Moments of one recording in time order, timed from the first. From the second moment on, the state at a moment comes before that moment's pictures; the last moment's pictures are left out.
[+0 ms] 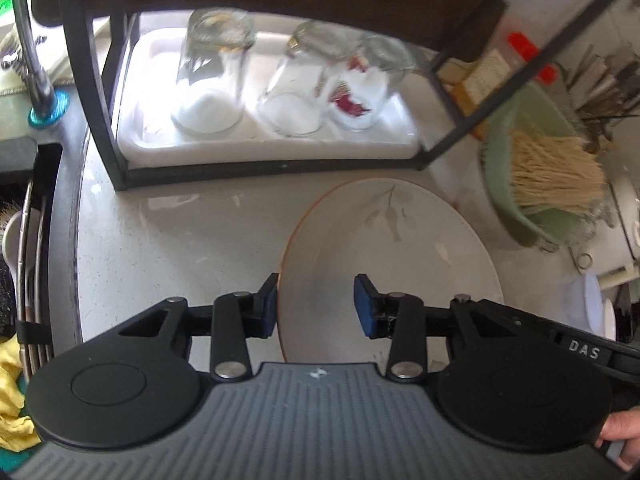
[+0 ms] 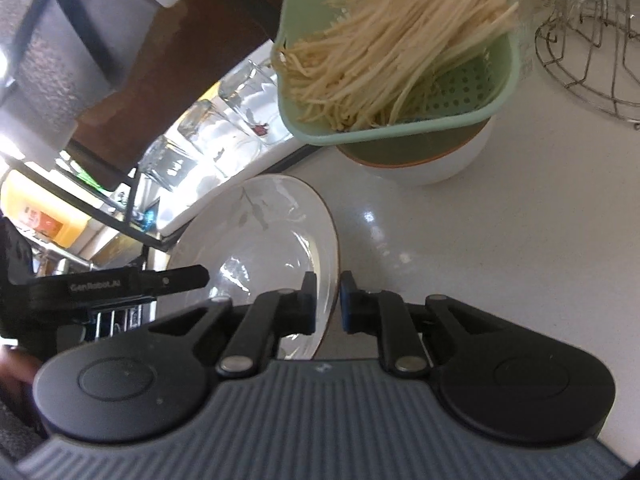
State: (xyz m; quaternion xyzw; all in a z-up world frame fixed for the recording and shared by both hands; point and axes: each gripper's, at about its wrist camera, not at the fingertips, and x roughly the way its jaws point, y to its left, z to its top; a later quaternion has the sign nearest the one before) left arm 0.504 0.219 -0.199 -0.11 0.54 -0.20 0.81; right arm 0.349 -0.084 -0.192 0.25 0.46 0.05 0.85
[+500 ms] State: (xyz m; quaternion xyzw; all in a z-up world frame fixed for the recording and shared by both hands) left arm 0.428 0.189 -0.122 -0.12 0.50 -0.22 0.83; right arm 0.274 -0.110 -0.132 0.26 0.41 0.07 0.87
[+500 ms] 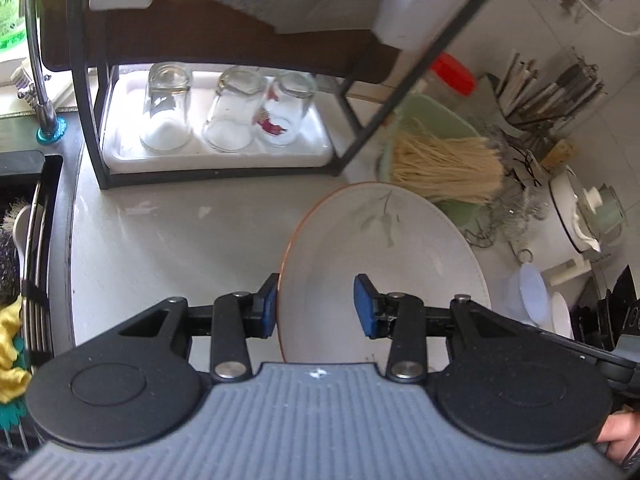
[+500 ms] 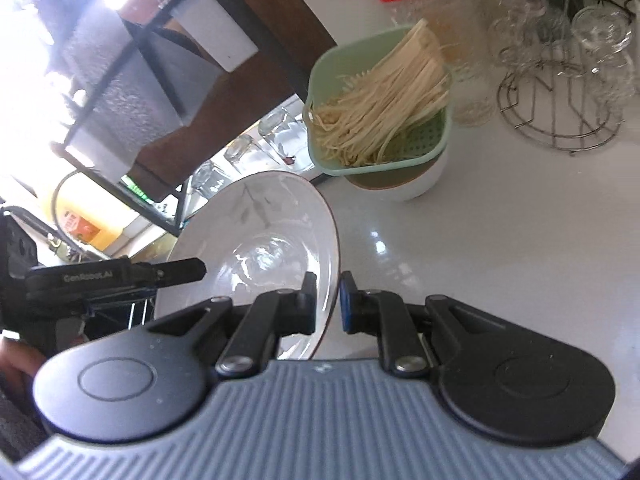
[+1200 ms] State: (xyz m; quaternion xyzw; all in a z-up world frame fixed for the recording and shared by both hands) left arm 0.313 0.138 -0.124 -0.10 0.55 -0.18 0.81; right arm 0.192 -0.151 -0.142 0.22 0.46 0.10 0.85
